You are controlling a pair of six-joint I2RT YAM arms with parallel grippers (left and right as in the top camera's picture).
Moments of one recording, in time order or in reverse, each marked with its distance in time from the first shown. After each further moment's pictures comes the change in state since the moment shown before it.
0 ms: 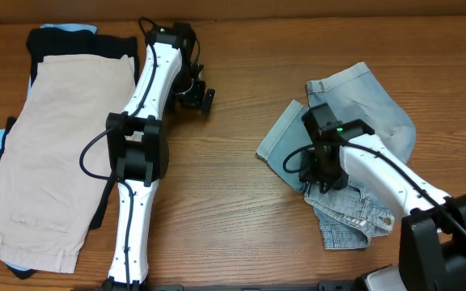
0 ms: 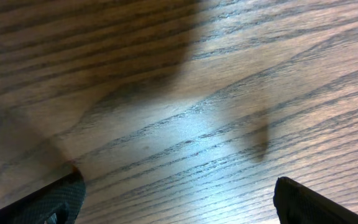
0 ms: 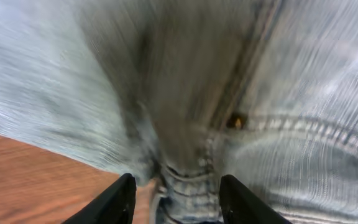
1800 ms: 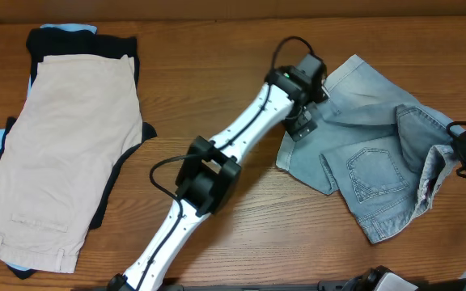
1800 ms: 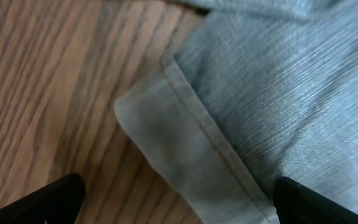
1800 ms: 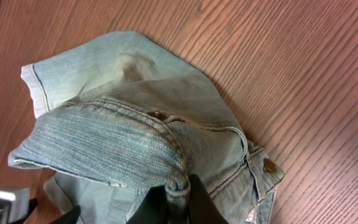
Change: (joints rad) left arm -0.516 0.006 0.003 0.395 -0.132 0.287; right arm -0.958 -0.293 0.270 -0.111 -0.148 -0.158
